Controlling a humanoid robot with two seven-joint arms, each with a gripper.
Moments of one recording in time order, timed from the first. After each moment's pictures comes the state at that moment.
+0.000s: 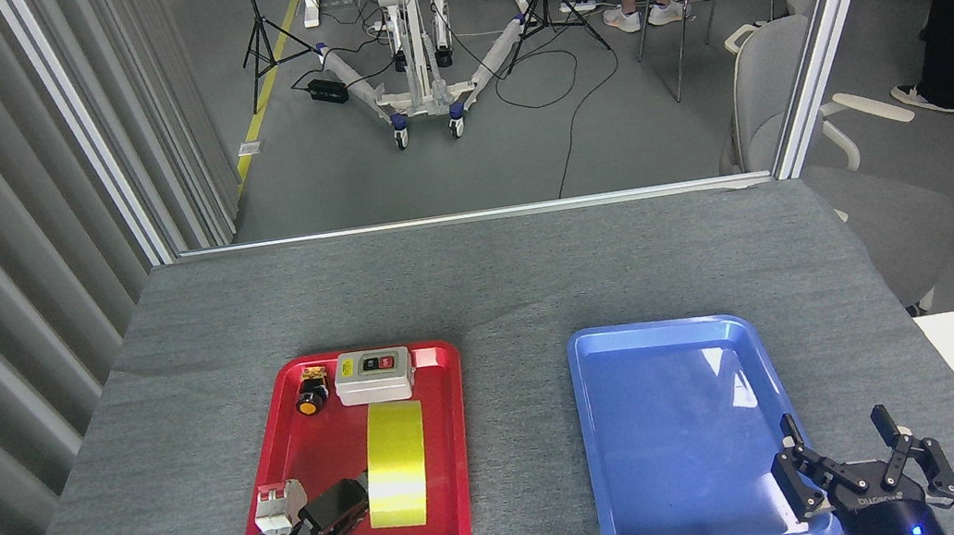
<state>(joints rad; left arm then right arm) -0.14 0.08 0.06 -1.29 -0.04 -0.48 -0.92 0.12 -0.15 -0.08 -1.56 1.35 -0.02 -0.06</state>
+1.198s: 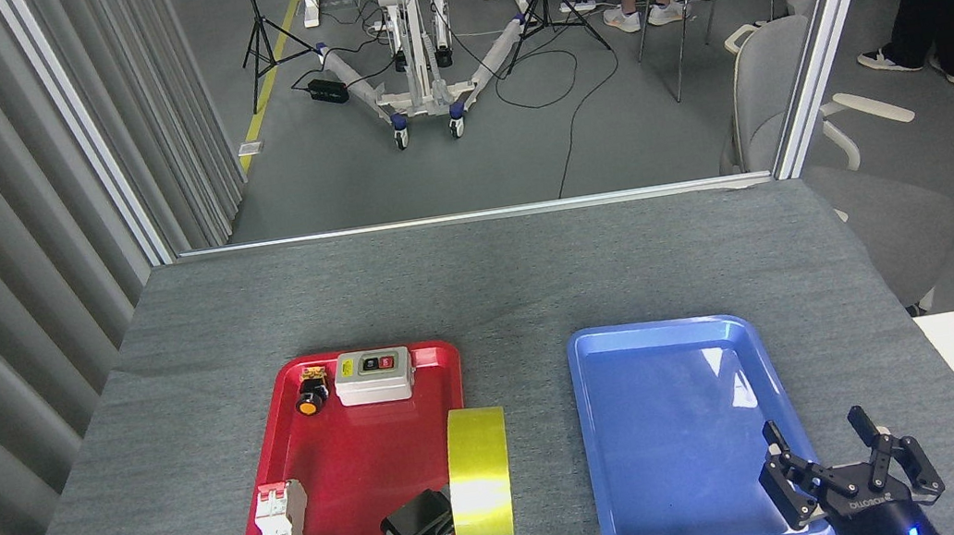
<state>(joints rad) -0.04 -0.07 -0.01 -1.44 -0.05 -0.34 -0.88 0.13 -0.20 -0.05 -1.56 1.24 -0.12 -0.07</state>
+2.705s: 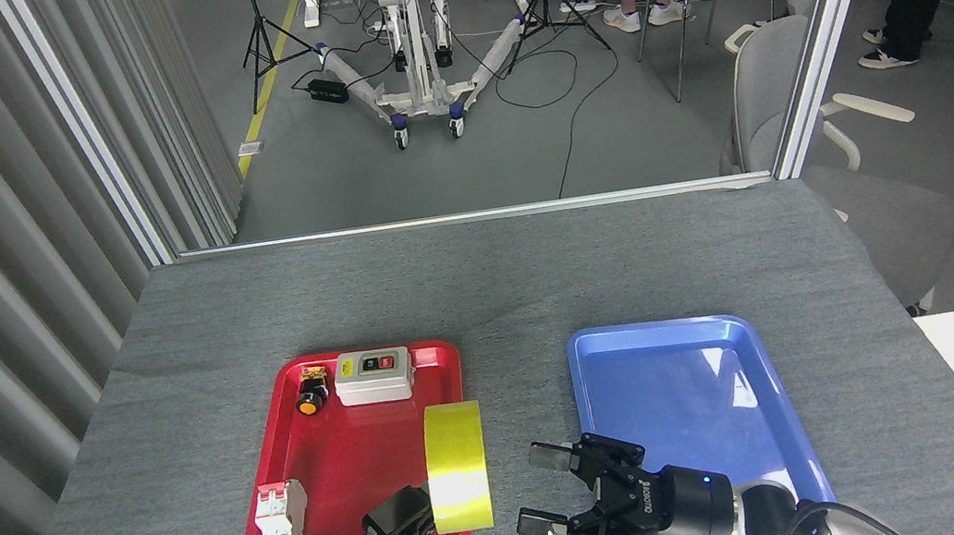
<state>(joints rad) -0.05 -0.07 0.03 -1.43 -0.05 -0.33 -0.88 -0.27 -0.31 0.56 -1.46 0.52 -0.79 0.24</state>
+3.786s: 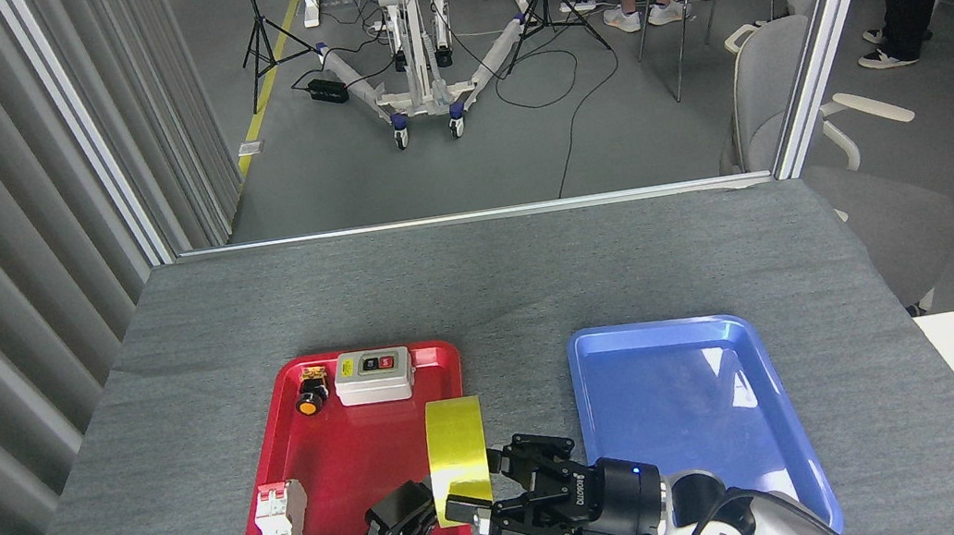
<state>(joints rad) -0.07 -0.08 0.03 -1.40 -0.06 -0.33 -0.85 -0.34 -0.17 0.58 -1.35 0.58 -0.79 0.28</state>
